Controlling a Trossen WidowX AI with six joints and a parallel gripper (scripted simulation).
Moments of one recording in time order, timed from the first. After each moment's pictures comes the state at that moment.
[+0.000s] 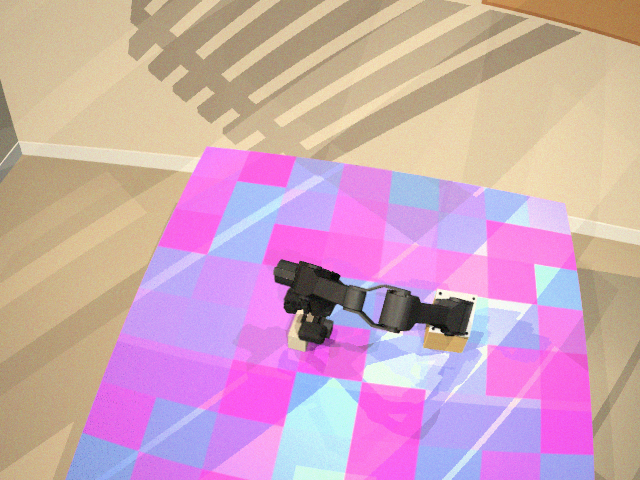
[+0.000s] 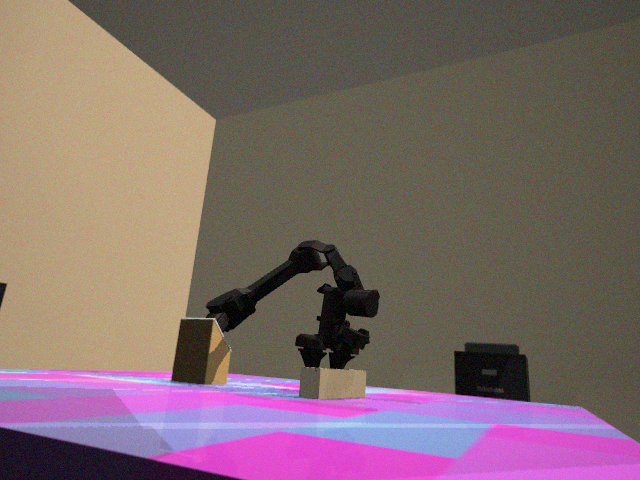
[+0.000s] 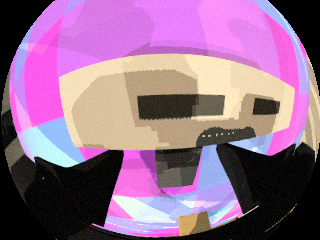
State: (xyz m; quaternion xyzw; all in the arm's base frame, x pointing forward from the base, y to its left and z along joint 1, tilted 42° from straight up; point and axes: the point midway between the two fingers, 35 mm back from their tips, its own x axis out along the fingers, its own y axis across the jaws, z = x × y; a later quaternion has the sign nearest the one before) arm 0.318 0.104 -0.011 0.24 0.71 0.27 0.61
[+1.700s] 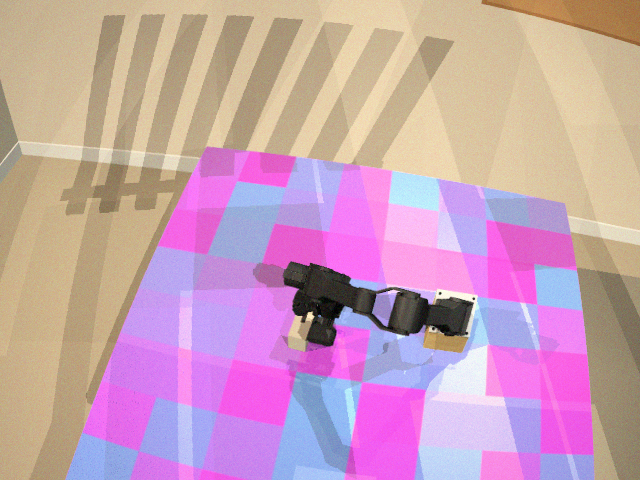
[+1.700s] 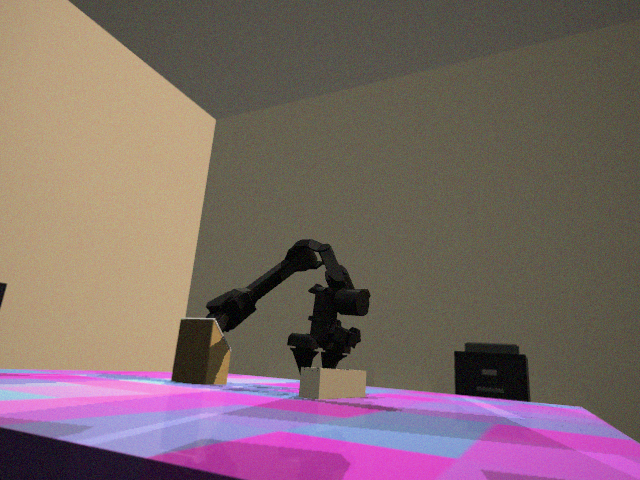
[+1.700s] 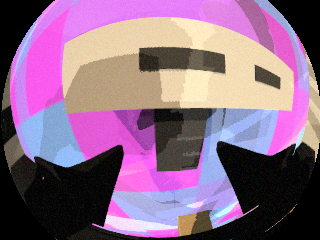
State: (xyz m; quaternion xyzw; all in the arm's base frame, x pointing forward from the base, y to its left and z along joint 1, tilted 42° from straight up) arm 0.297 0.103 -0.009 0.24 0.70 0.27 0.62
